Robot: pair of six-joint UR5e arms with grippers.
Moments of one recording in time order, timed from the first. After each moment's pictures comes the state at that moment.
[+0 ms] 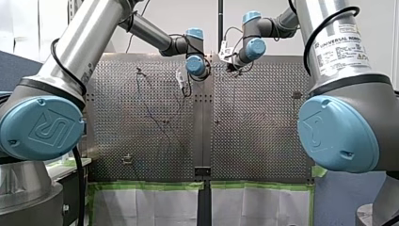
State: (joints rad) left arm -0.53 -2.02 -1.24 -2.92 -1.96 -1.80; right arm 2.05 -1.21 1.25 0.01 1.42 1.75
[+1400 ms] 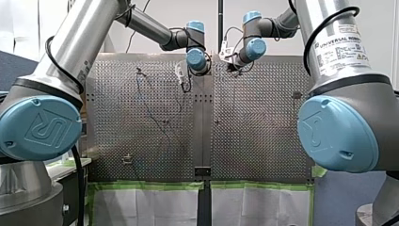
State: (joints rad) left arm -0.55 -1.99 -1.24 -2.98 -2.00 -1.79; right arm 2.05 -1.21 1.25 0.01 1.42 1.75
